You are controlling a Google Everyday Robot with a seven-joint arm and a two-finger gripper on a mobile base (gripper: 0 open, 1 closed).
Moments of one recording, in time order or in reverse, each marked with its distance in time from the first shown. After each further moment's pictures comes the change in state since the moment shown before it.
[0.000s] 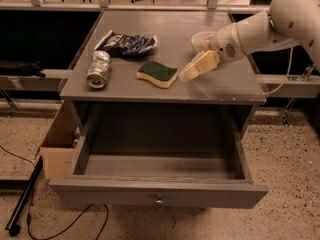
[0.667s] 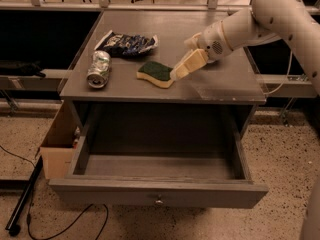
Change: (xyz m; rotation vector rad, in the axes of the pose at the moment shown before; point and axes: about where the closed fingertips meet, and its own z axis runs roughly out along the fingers) arm -0.010 -0.009 0.029 0.003 0.058 -0.042
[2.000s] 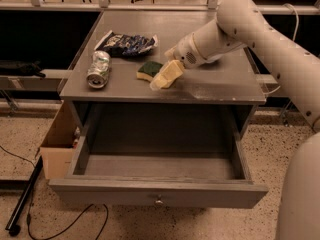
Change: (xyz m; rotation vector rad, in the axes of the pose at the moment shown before) arm 0.000 0.007 0.072 -0.048 0.057 -0.010
